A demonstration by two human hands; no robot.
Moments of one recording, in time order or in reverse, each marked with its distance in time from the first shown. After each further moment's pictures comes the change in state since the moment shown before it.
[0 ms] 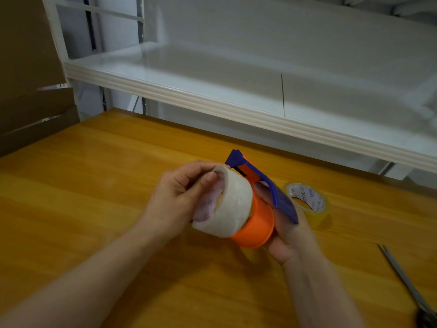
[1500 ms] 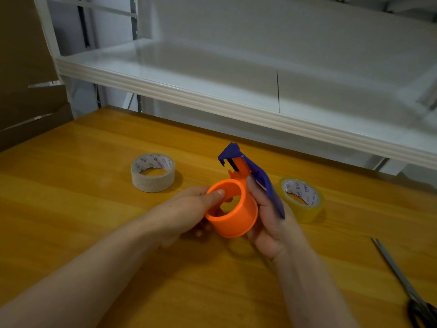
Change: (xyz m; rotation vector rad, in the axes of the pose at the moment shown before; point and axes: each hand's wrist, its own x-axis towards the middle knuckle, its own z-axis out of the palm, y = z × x) left_hand 0.001 0.002 0.016 0.189 -0.305 -0.706; right_hand 0.008 0.013 0.000 0.000 0.001 0.097
